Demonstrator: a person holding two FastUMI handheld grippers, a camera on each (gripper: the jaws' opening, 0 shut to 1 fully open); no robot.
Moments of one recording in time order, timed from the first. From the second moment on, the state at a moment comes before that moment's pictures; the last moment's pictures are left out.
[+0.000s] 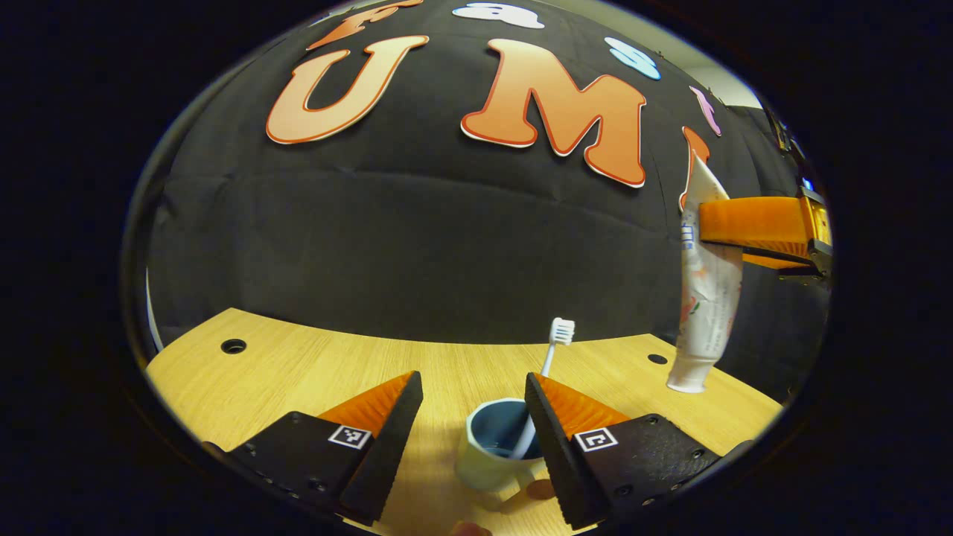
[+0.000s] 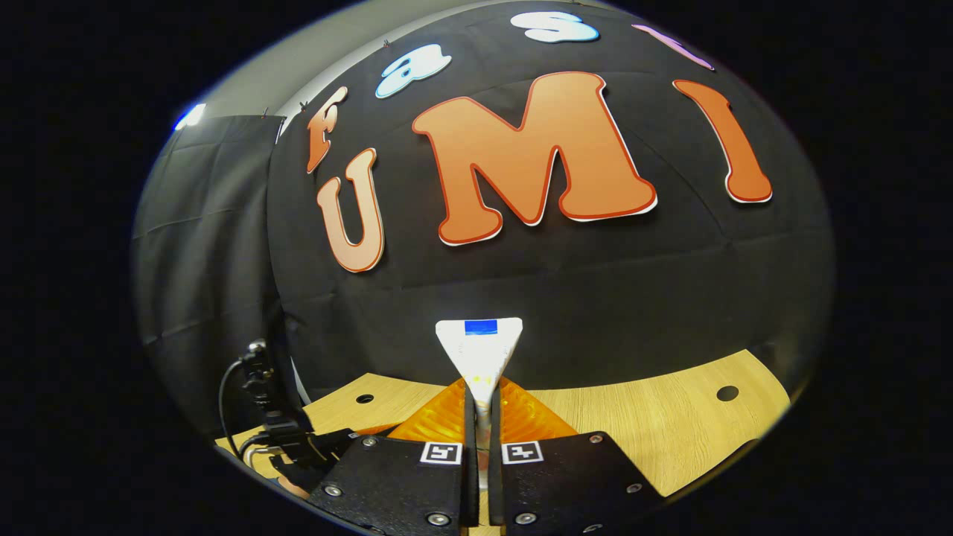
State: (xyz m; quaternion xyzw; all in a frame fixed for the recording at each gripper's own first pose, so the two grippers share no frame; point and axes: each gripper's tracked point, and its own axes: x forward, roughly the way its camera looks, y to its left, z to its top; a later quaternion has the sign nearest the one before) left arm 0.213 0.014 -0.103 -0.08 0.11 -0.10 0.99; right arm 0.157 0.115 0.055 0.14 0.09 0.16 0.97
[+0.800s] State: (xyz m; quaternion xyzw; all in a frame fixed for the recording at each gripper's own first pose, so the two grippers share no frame) left arm 0.124 0.078 -0.091 -0.05 0.12 -0.04 0.99; right arm 0.194 0.190 0.033 0.16 0.08 0.20 0.96
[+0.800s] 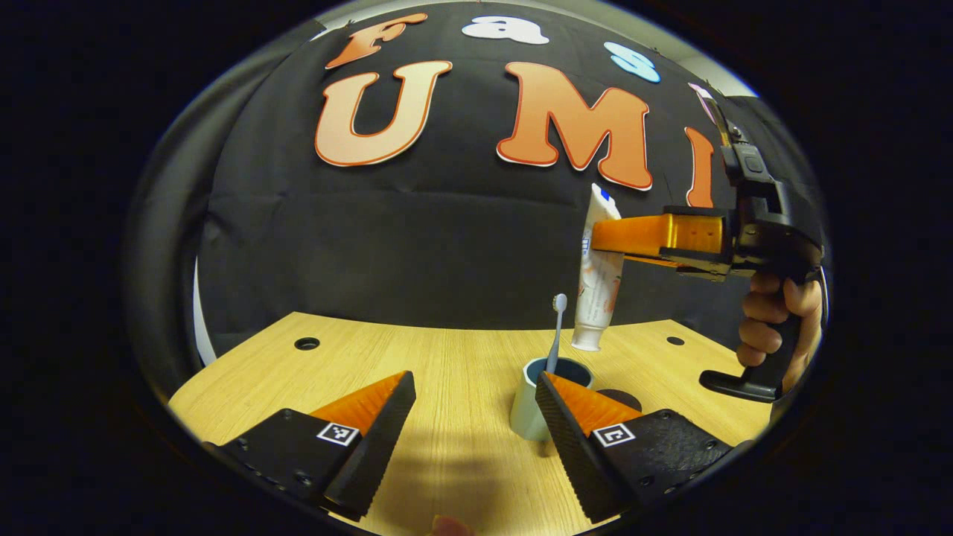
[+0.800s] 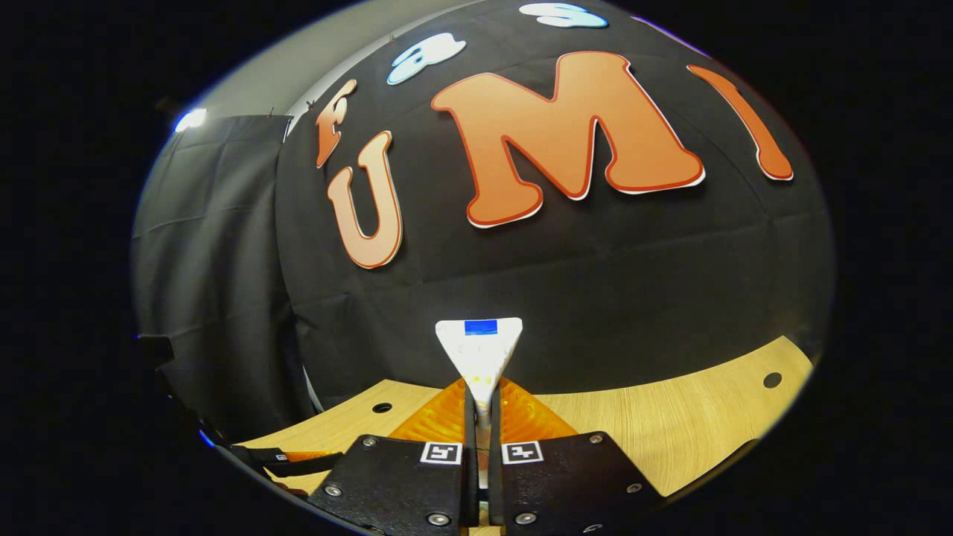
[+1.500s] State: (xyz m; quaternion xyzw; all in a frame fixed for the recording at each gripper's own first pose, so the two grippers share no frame) left arm 0.102 0.093 -0.104 -0.05 0.13 -0.02 0.99; right arm 0.197 0.201 -0.035 0.12 0.11 0.16 0.97
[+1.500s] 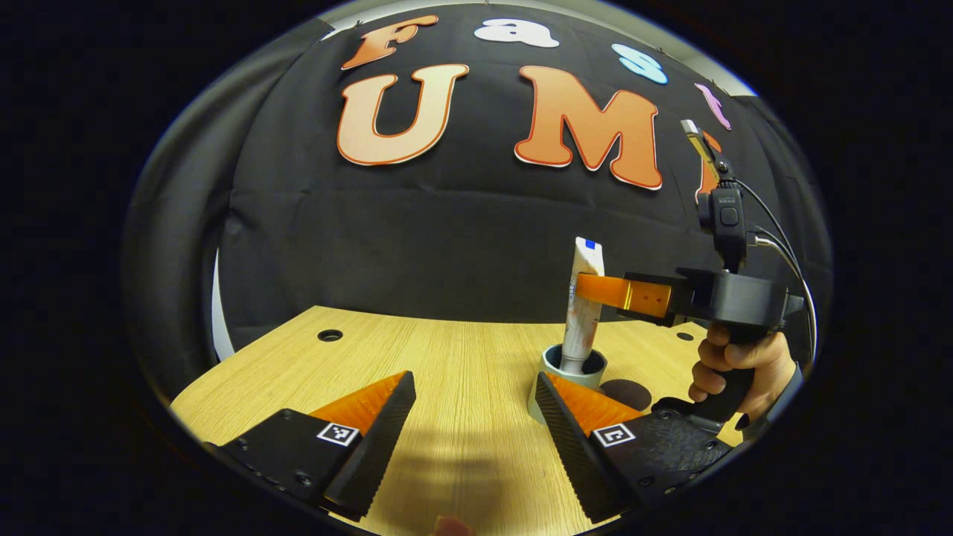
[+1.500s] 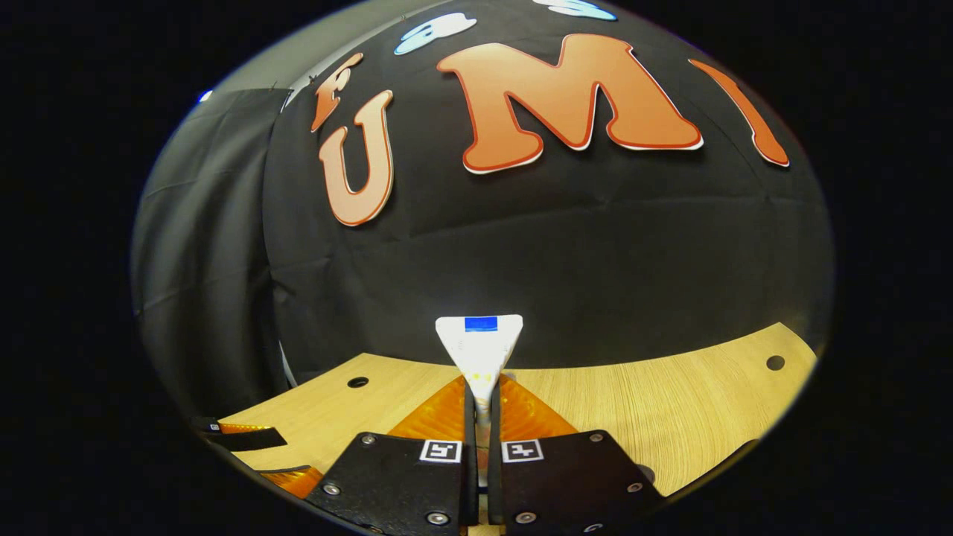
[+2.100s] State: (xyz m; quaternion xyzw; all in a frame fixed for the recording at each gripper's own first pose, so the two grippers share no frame) left arm 0.095 0.076 -0.104 -0.05 0.14 -0.02 0.99; right arm 0.160 0.182 -0.081 0.07 0.20 0.16 0.96
